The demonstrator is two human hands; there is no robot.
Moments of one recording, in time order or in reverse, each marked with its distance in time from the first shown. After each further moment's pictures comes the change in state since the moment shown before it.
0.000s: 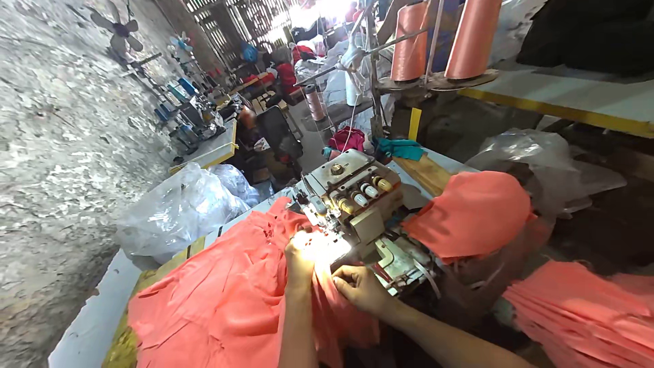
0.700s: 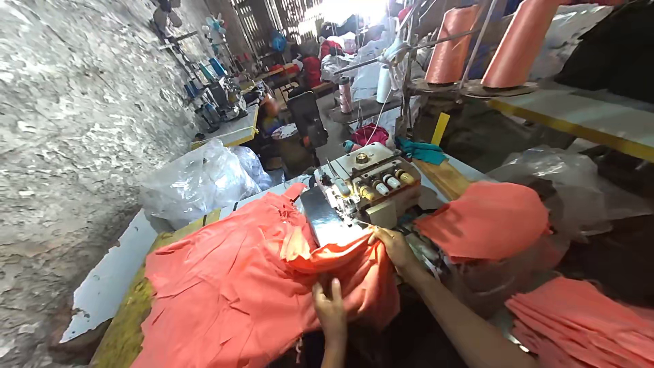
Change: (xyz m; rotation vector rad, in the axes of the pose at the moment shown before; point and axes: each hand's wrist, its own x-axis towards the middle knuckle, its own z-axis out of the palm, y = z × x) left_hand -0.156 0.018 0.040 -0.491 0.306 -0.522; right_hand 0.022 0.013 -0.045 0.081 0.283 0.129
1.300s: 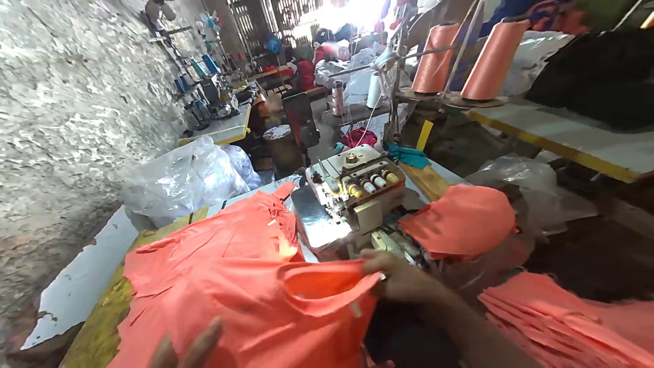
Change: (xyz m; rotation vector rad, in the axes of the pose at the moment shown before) left_hand 0.008 0.200 -0.172 -0.228 -0.092 0.047; right_hand -0.057 -0.043 -0.033 -0.319 -0.569 -0.685
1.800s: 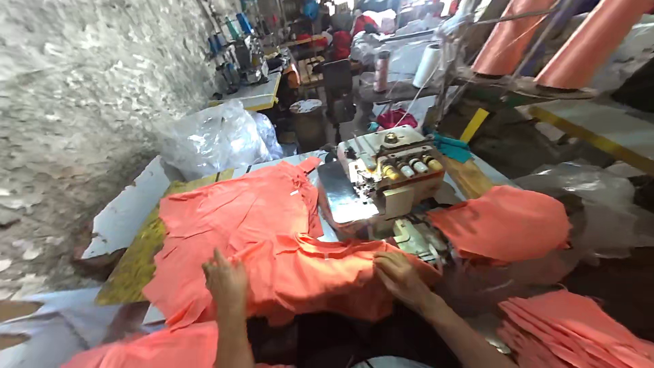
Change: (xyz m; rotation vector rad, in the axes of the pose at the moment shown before) left_hand 0.055 -0.160 -0.068 1.099 0.217 -0.316; right_hand -0.053 0.091 0.078 -0.488 0.203 -0.037
